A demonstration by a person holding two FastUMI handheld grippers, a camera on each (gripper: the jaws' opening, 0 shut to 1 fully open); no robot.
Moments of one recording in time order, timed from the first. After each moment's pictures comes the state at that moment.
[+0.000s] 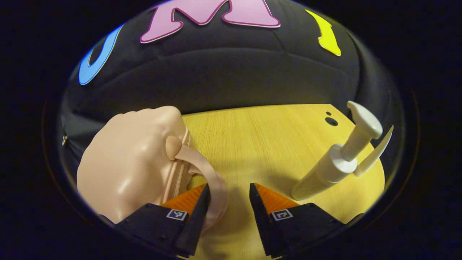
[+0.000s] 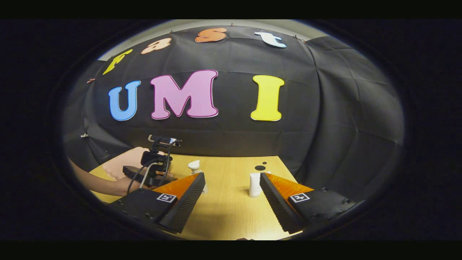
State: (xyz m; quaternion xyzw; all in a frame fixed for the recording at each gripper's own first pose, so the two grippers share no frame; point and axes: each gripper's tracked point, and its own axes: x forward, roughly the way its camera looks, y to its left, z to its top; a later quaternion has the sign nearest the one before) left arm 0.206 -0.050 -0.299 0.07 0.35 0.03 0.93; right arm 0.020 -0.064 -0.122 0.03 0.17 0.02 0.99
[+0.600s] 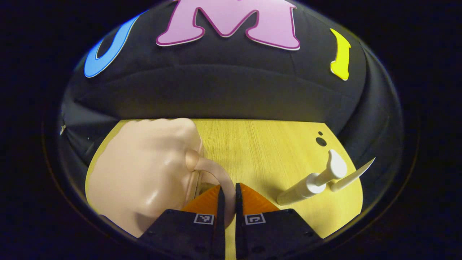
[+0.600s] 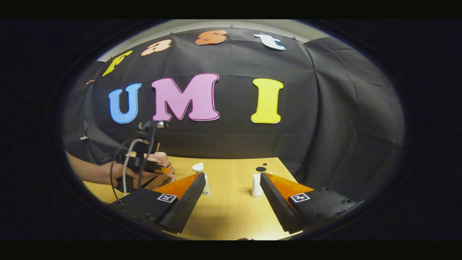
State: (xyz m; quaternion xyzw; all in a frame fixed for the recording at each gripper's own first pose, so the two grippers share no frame) left arm 0.190 -0.056 -0.190 -0.04 0.34 -0.02 0.94; right arm 0.013 -0.045 -0.104 0.03 0.15 0.01 0.99
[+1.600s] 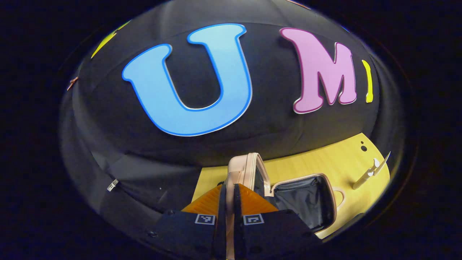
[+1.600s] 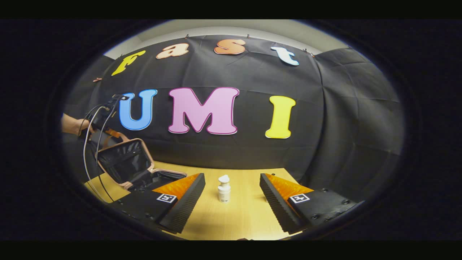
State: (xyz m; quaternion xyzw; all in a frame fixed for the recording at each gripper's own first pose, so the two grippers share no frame) left arm 0.190 0.325 -0.023 0.12 0.25 0.09 0.96; right arm -0.004 0.028 -0.049 0.00 0.10 -0.01 0.99
